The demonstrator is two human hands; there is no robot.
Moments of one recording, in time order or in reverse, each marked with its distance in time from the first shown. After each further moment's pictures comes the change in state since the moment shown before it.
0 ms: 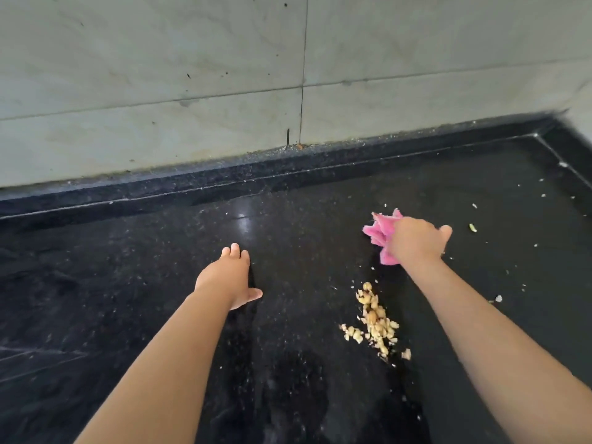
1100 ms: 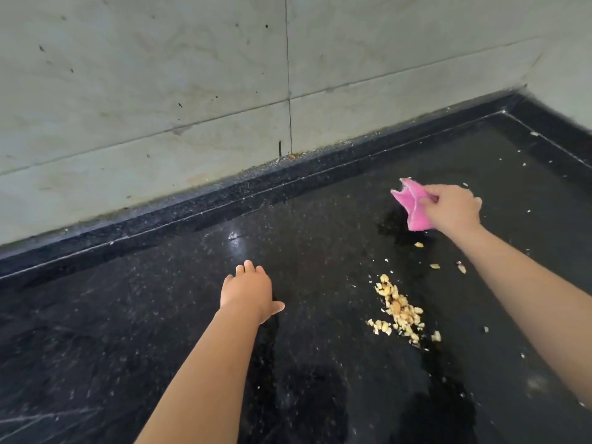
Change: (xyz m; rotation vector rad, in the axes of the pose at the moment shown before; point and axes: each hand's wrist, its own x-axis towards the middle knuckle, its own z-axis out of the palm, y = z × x) left_hand 0.005 -0.004 -0.004 0.198 0.012 0.049; right_hand 0.006 0.027 -0.023 0.525 0.240 0.044
